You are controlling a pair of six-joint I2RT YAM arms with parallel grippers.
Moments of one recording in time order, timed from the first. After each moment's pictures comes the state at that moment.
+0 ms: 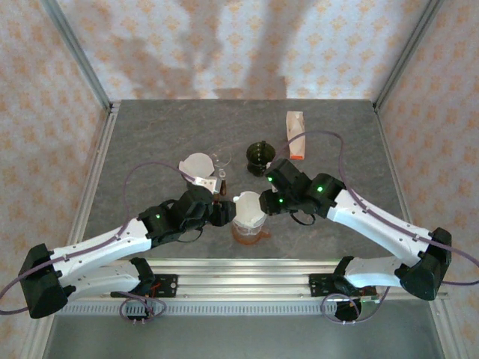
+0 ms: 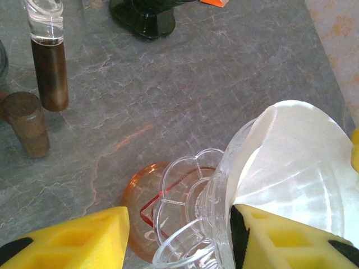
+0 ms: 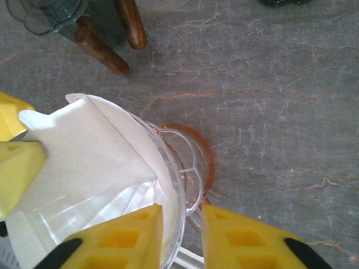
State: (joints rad) left arm -0.89 1.02 0.71 -0.37 -0.12 -0.78; right arm 0.88 1.22 1.14 -0.95 0.02 0.59
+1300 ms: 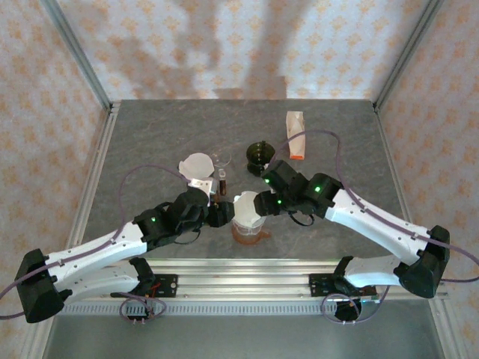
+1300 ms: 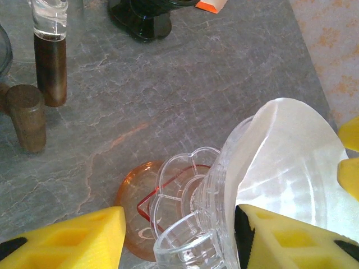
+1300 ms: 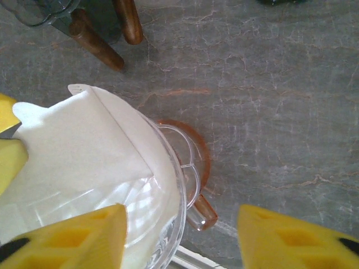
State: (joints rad) left arm -0.89 0.97 0.67 -0.35 -0.10 -0.81; right arm 0.91 1.24 1.17 -0.98 0.05 0.58
